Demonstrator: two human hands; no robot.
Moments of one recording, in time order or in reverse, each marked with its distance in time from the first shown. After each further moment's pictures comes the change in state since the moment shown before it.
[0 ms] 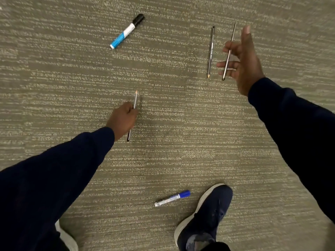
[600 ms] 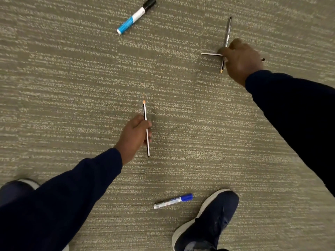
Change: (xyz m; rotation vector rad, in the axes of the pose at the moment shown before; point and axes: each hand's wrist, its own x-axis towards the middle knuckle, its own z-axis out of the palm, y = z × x) left_hand -0.040 -0.022 0.053 -0.525 0.019 -0.147; right_hand 0.065 0.053 0.008 -1.481 -0.066 -0.725
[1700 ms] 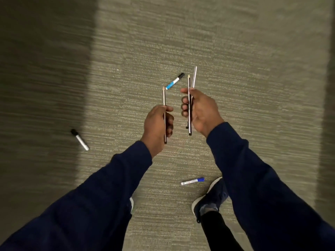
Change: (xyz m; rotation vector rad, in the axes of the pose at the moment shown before) left_hand -0.271 0.269 -0.094 -0.443 0.100 0.043; right_hand -0.101 -0.289 -0.381 1.987 -0.129 0.807
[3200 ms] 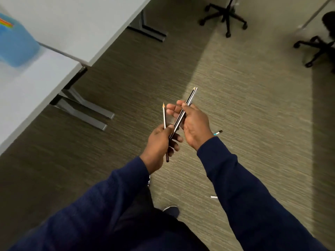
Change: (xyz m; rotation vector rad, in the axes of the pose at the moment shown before) left_hand -0.550 0.234 -0.326 -0.076 -0.030 0.309; right_hand -0.575 -0.019 0.377 -0.079 -0.407 -0.277
